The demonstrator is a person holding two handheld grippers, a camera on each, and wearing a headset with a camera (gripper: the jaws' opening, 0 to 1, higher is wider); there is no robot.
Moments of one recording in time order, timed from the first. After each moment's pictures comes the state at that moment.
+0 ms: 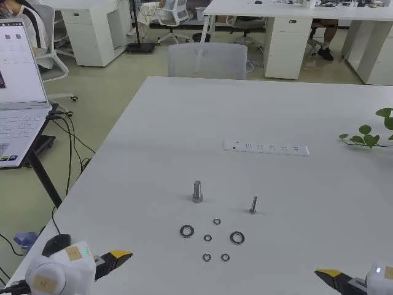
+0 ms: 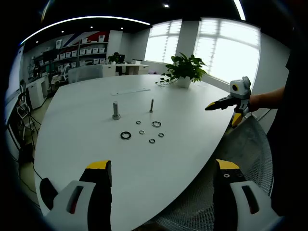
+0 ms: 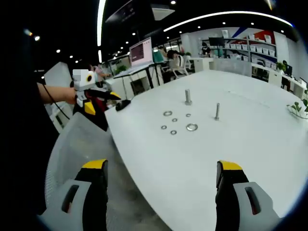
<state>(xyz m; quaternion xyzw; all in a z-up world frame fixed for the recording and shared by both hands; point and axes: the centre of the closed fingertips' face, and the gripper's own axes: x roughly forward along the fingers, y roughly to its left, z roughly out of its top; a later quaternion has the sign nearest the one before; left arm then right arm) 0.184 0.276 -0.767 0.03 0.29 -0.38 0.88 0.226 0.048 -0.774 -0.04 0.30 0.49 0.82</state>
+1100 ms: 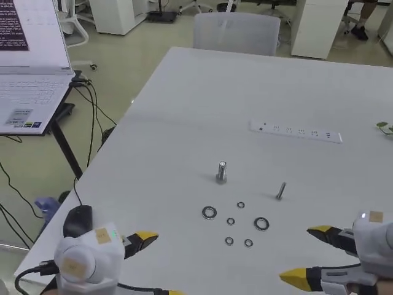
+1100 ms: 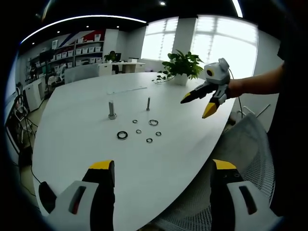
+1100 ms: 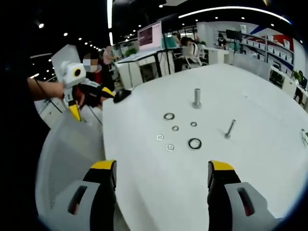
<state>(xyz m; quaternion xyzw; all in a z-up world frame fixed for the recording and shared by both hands) 0.189 0.280 -0.765 0.02 0.28 -0.37 0.88 0.274 0.092 -0.782 -0.12 0.33 0.52 0.78</state>
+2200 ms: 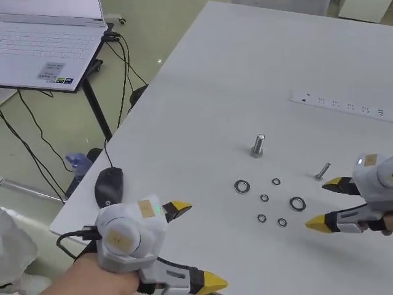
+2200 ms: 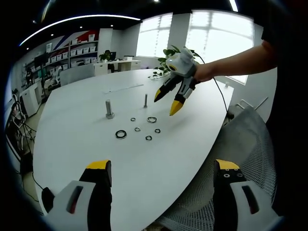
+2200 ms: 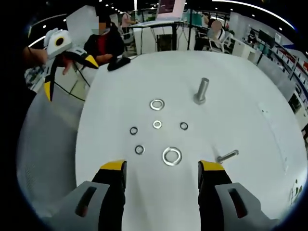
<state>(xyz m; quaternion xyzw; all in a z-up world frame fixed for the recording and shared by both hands) 0.191 0.280 -0.771 0.04 0.29 -0.39 0.87 0.339 0.126 -0.819 -0.29 0.37 0.56 0.68</state>
